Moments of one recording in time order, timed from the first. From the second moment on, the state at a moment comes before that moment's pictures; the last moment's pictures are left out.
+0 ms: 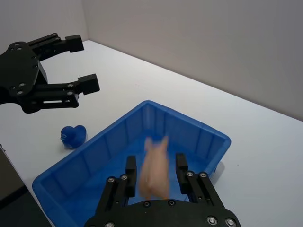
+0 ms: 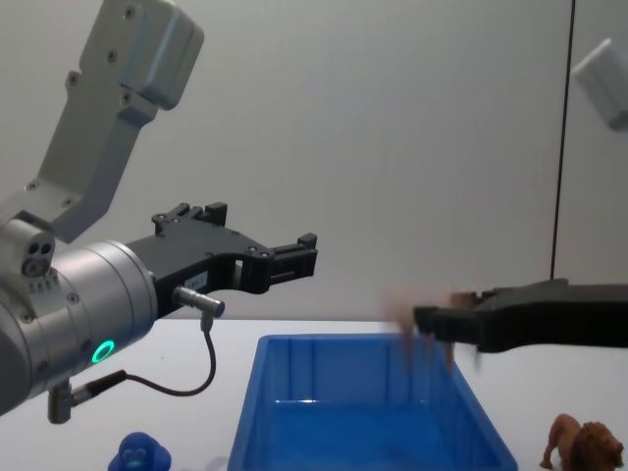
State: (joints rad) left arm -0.24 0.38 0.45 -1.63 -0.20 0.01 -0.01; right arm 0.20 0.28 -0.28 -1.66 0.21 0.39 0.45
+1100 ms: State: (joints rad) left arm -0.24 0.38 0.45 -1.63 -0.20 0.01 -0.01; right arm 0.15 0.36 -0.23 -1.66 0.28 0.33 0.37
